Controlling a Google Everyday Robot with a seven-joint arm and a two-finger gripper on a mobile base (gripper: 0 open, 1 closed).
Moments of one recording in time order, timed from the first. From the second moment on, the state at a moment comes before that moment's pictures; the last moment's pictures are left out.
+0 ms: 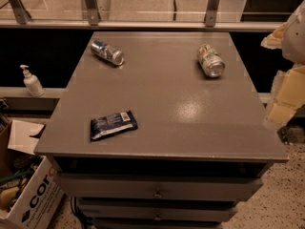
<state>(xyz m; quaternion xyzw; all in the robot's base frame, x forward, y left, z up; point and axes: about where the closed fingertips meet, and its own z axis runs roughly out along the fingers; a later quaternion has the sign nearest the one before) 0.438 -0.217 0.976 -0.60 0.78 -0.03 0.16</state>
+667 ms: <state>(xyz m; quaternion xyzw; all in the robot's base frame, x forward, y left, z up) 0.444 -0.210 0.978 -0.60 0.78 -0.03 0.16</state>
